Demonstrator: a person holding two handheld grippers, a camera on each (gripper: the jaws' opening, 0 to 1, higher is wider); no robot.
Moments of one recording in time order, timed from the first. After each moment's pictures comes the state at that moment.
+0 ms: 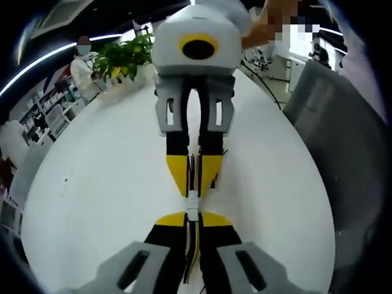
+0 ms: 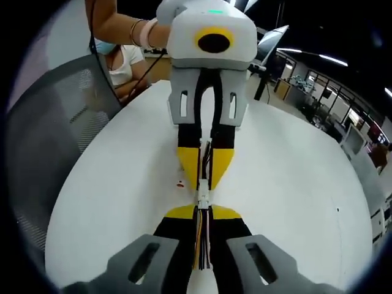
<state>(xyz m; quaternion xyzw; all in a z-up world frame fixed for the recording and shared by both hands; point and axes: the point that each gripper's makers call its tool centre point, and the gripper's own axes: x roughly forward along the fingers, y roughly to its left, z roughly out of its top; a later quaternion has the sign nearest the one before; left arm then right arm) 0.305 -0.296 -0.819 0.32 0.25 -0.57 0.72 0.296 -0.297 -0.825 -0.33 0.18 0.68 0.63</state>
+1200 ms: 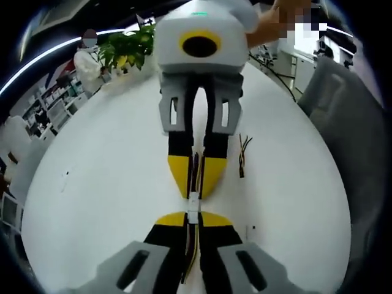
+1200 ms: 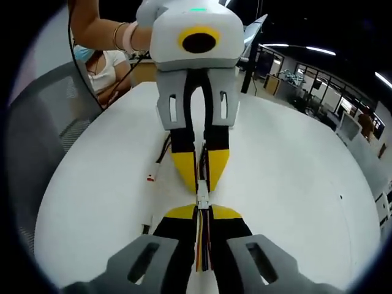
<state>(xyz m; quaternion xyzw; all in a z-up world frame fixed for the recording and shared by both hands) 0.333 -0.294 -0.839 0.33 0.26 -0.55 0.72 0.327 -0.290 -0.845 -0.31 0.19 0.67 0.65</state>
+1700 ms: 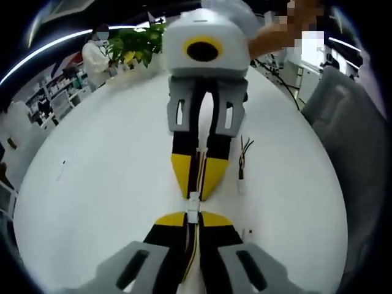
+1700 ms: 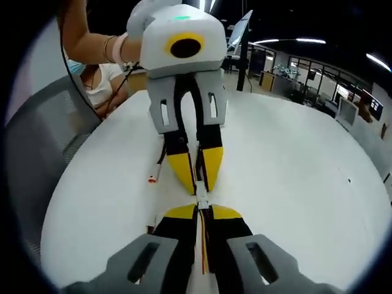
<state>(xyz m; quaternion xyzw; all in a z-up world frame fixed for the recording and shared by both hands) 0.331 -0.293 -0.846 0.29 0.28 -0.55 0.73 0.325 -0.291 -0.852 -0.25 0.21 0.67 0.66</state>
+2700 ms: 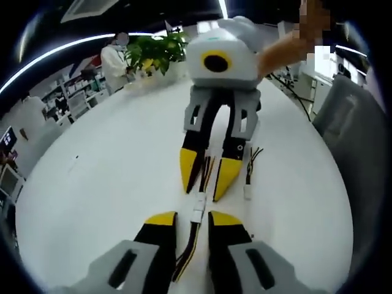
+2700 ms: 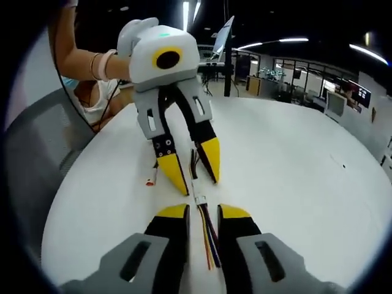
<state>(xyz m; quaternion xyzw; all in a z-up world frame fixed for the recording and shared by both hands) 0.333 -0.289 -0.845 0.25 0.25 -0.51 0.79 0.330 -0.298 -0.852 -0.19 0.21 0.65 0.70</state>
